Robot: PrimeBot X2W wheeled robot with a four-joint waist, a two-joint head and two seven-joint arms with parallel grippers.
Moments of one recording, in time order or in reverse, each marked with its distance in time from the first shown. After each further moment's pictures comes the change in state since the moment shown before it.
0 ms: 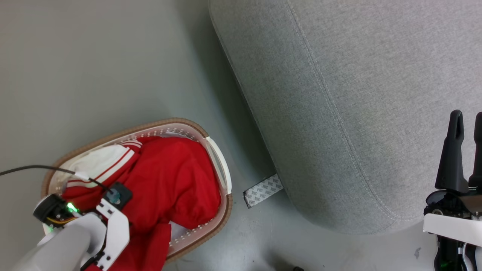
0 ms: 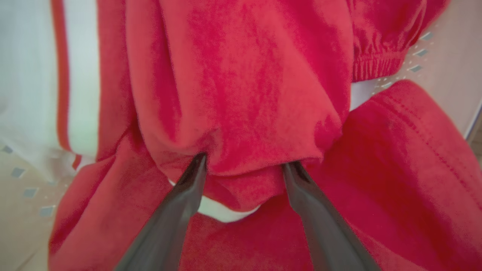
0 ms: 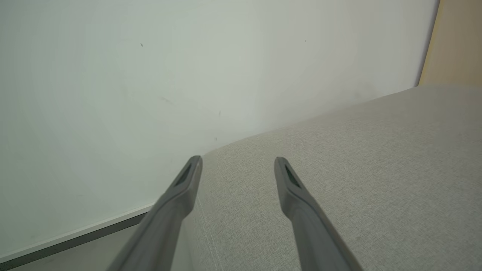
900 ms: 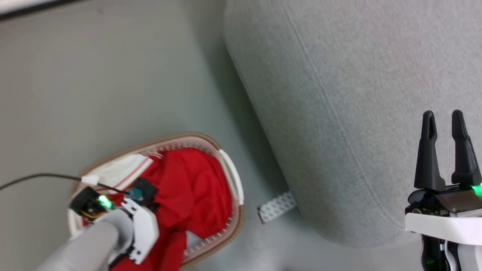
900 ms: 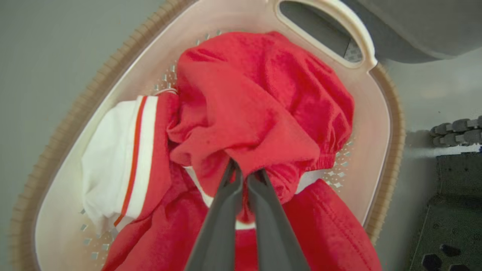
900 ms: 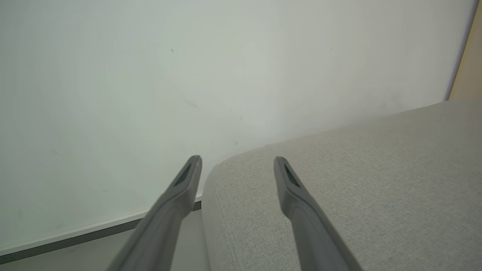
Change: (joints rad) left arm -0.052 -0.094 -0.088 0.041 -0.093 0.000 -0.235; right arm -0.027 0.001 0.052 0.041 -0.093 0.000 0.000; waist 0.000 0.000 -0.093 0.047
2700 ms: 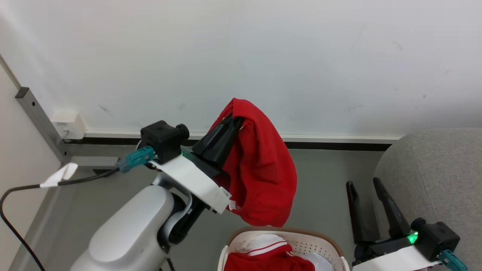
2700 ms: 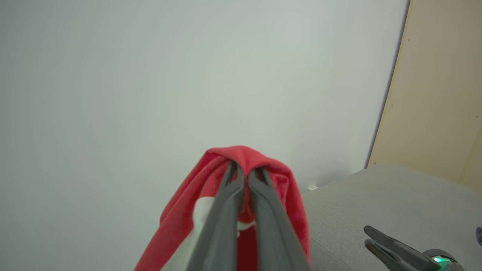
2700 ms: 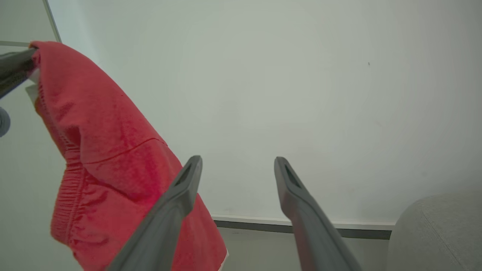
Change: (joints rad) left arm 0.068 -0.126 0.321 -0.725 -0.240 0.095 -0.154; right arm 0.093 0.000 0.168 0.293 -0.105 0.000 0.000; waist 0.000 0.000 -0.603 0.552
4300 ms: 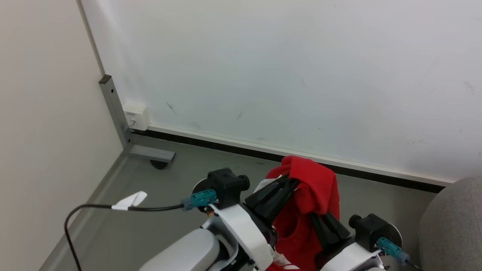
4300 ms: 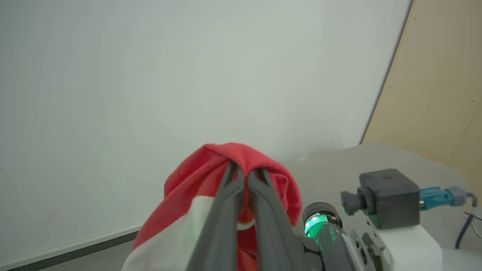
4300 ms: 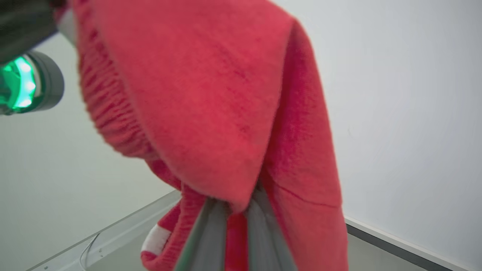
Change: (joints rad) left arm 0.084 -0.092 -0.184 -0.021 0.002 -0.013 0.050; right arm -0.163 0.000 0.271 0.272 -0.011 0.000 0.000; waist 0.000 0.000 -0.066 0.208
